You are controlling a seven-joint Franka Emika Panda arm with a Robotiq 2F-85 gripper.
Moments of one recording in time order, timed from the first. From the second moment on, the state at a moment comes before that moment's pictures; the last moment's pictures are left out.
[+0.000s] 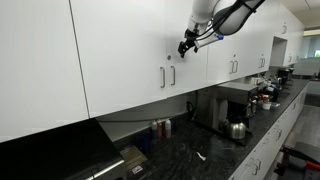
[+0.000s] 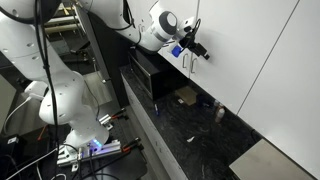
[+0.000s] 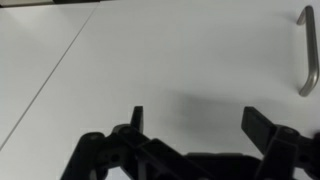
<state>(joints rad) -0.29 -0.06 0.20 -2.20 -0.98 2.74 0.84</state>
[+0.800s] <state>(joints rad) -0.12 -0.36 -0.02 -2.37 -0.31 2.15 -0.05</state>
